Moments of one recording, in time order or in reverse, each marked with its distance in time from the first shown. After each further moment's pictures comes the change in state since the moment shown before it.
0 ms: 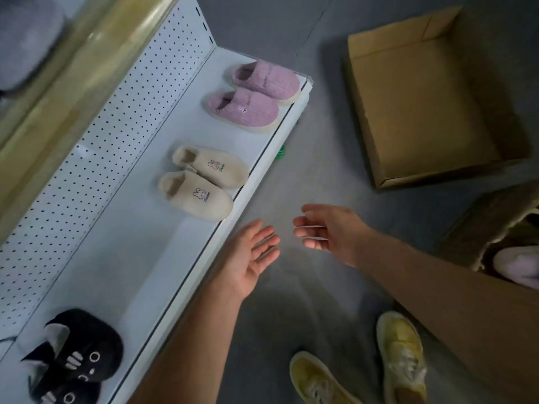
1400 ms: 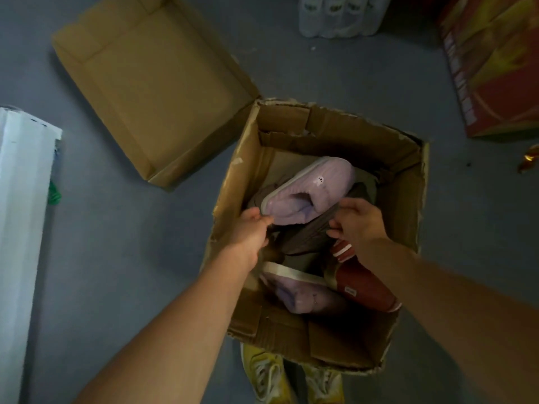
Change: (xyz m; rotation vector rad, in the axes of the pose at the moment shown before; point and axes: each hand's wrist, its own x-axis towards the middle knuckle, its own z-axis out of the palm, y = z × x) left_hand 0.037 -0.349 0.411 0.913 -0.189 -0.010; right_hand -0.094 0.111 -0.529 0.444 0.672 -0.098
